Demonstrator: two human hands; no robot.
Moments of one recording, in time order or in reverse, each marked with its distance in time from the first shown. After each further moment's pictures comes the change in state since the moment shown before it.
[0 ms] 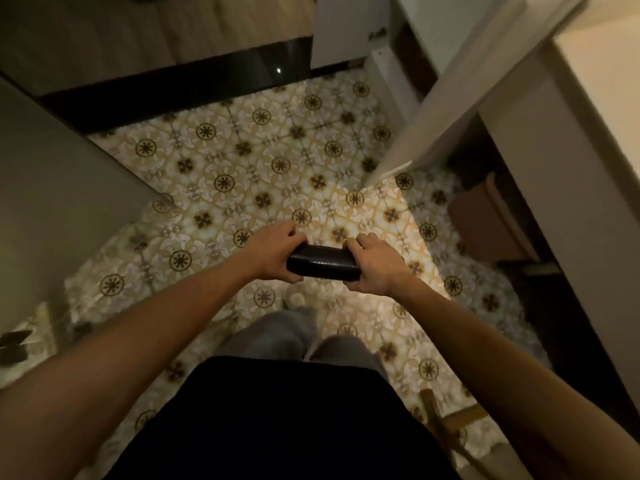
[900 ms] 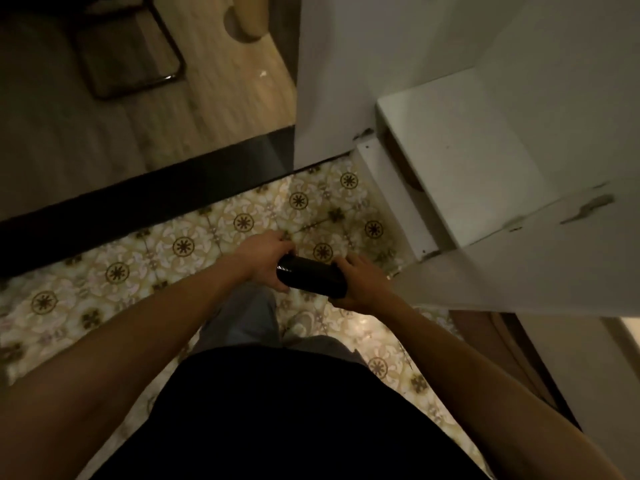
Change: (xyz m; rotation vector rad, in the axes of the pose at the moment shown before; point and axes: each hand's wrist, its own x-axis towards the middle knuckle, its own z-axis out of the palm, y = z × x) left_hand 0.394 -0.260 -0.276 -0.015 -0.144 -0.008; right_hand 0.394 0.225 -0.220 0.209 -0.031 0.130
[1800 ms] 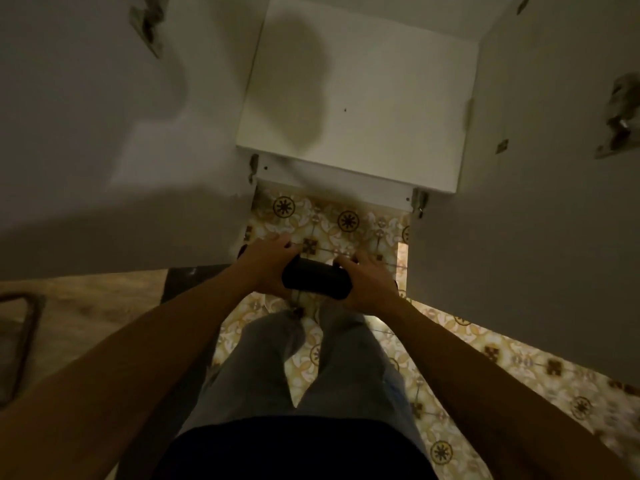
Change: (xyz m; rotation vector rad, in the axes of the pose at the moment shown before) left_hand 0.438 -0.068 -0.177 0.543 -0.402 0.681; right_hand 0.238 0.142 -0.058 0.593 0.287 0.805
